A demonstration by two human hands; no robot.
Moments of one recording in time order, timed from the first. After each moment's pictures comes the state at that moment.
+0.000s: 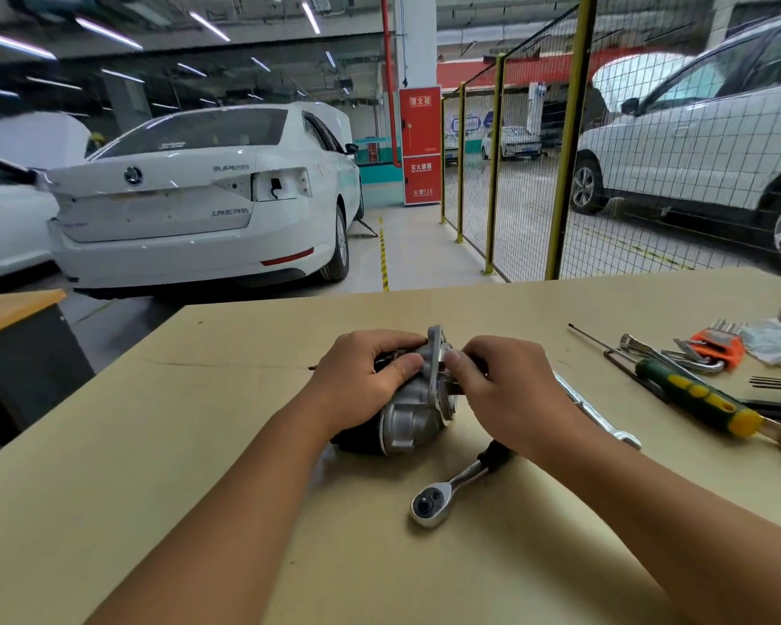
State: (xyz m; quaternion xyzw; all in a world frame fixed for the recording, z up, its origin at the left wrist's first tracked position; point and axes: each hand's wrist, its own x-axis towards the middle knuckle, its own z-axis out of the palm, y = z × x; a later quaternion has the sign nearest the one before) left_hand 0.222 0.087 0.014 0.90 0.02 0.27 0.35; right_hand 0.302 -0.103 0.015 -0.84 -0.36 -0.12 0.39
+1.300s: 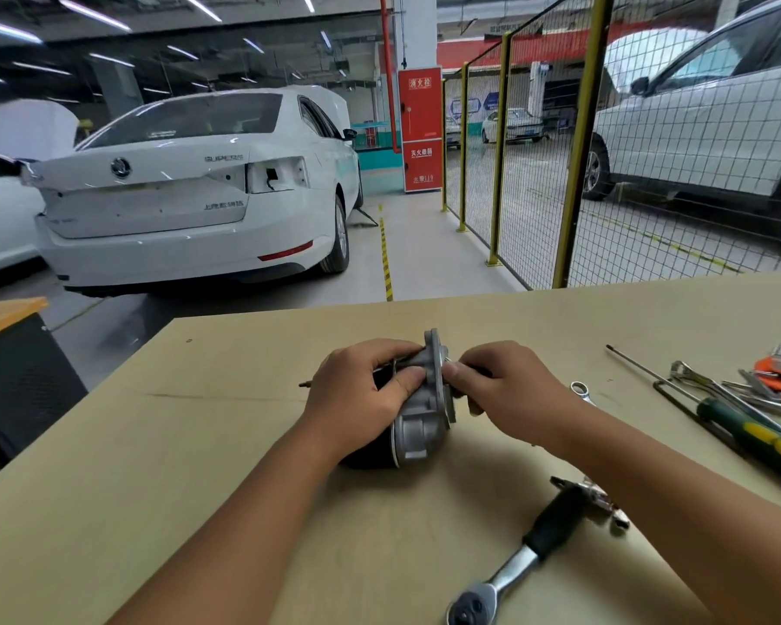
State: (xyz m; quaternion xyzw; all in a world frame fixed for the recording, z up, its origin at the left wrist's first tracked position) left_hand 0.258 0.127 0.012 0.89 0.07 0.30 0.33; right_hand 0.361 -0.052 0.029 -0.83 -0.38 0.05 0.41
